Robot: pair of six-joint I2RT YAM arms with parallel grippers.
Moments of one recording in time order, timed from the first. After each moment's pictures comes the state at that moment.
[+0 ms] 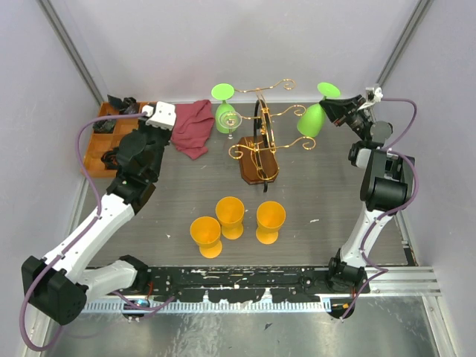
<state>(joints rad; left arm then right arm) -0.50 1.09 0.94 0.31 -0.42 0.42 -0.27 2.02 1.16 1.46 -0.95 0.71</state>
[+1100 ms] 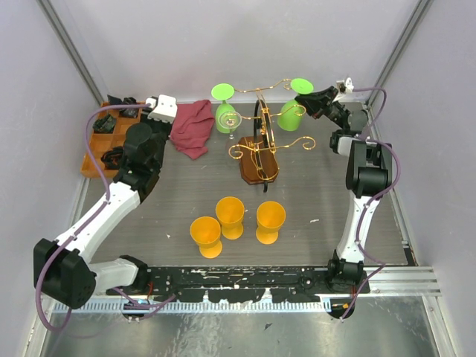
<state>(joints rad) -0.42 1.21 0.96 0.34 -0.41 0.41 -0.13 2.25 1.45 1.50 -1.02 0.69</state>
